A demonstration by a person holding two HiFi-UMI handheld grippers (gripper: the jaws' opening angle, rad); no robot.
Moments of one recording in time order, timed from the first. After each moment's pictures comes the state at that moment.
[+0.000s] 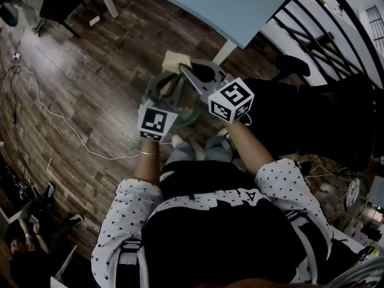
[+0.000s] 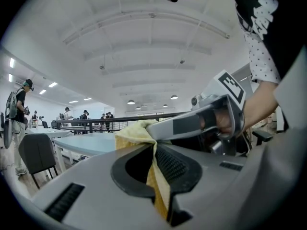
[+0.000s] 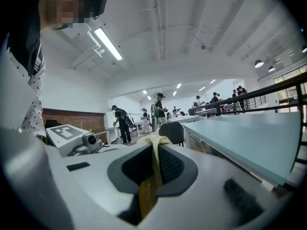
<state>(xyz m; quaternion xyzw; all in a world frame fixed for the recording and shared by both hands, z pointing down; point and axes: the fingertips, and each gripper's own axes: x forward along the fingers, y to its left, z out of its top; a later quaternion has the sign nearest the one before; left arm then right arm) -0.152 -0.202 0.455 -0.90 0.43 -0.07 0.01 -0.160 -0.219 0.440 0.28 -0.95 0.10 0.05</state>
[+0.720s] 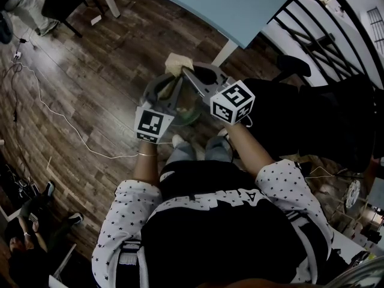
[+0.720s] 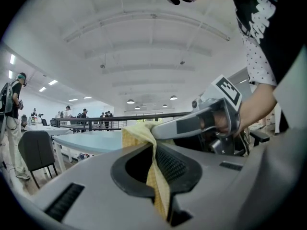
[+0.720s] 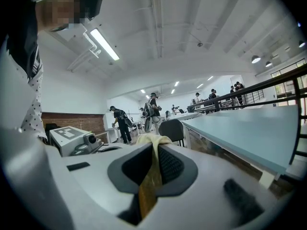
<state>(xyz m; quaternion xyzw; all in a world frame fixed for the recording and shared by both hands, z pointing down) -0.159 -0.194 0.465 -0.90 0.42 -0.07 0.00 -0.154 -0.215 0.454 0.28 -0.95 0.13 0.06</state>
